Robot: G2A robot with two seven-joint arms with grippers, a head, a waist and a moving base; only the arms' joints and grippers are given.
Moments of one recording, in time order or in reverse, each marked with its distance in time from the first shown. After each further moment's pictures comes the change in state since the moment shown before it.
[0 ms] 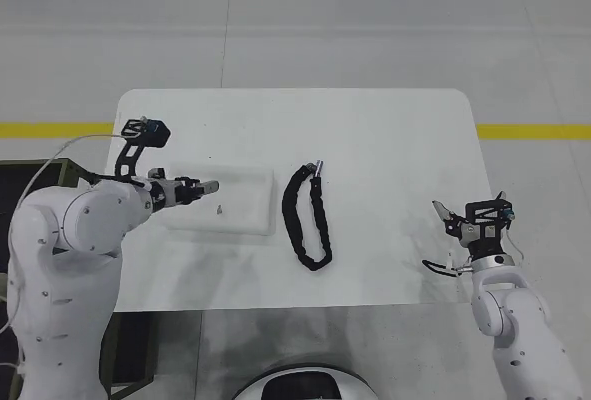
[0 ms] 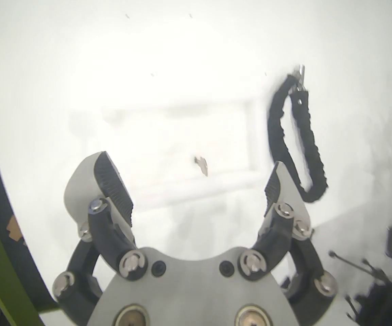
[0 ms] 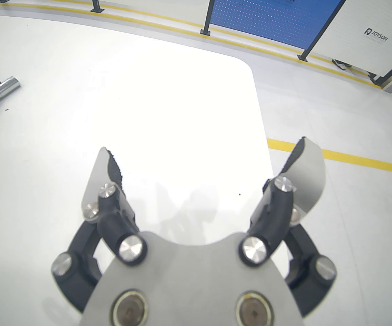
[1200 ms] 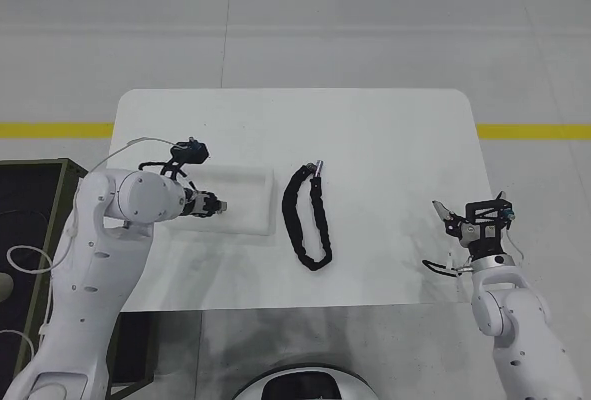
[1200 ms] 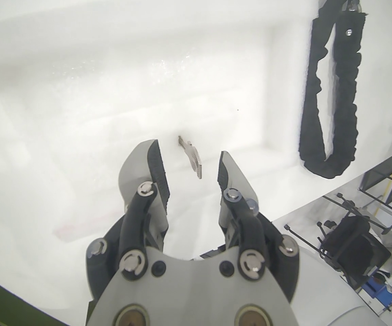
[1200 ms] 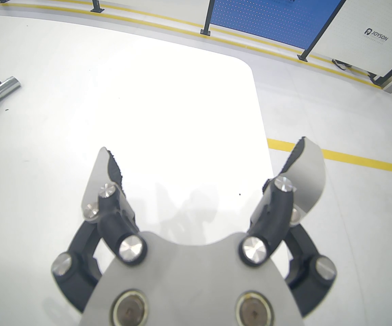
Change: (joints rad) left arm -0.109 0.027 0.210 0.290 -0.045 -0.013 0.022; right arm 0.000 0.000 0.000 0.000 0.000 0.000 0.000
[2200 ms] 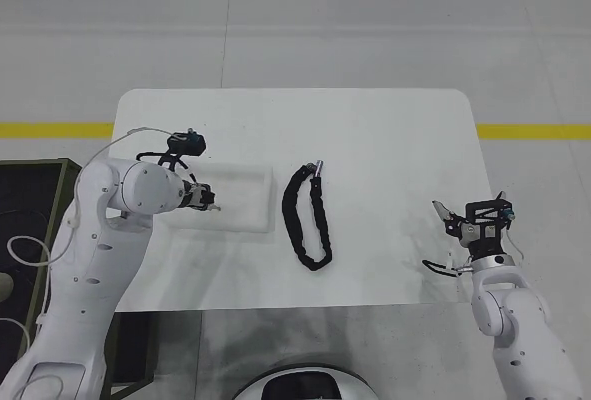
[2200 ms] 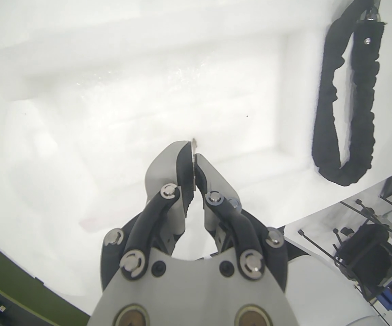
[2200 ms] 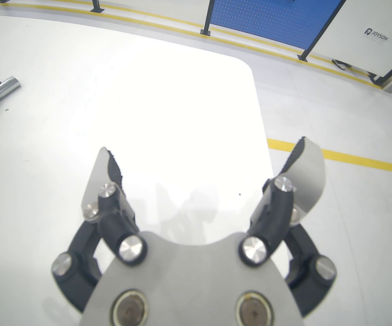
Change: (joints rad) left arm -0.059 0.018 0.035 0.008 0.070 0.010 -0.026; right arm 0.000 0.000 0.000 0.000 0.000 0.000 0.000
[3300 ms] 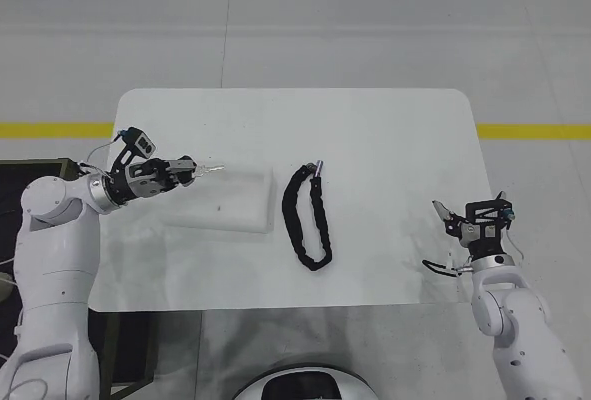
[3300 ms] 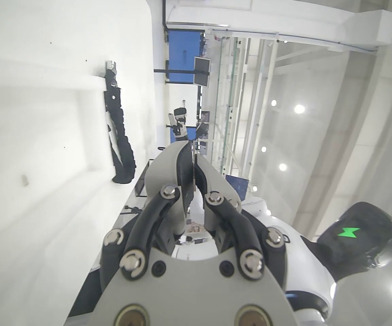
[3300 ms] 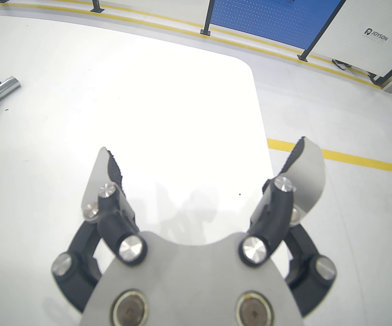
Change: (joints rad) left arm -0.021 -0.011 -0.331 0.667 -1.317 -0.230 0.029; right arm 0.000 0.000 0.000 0.000 0.000 0.000 0.000
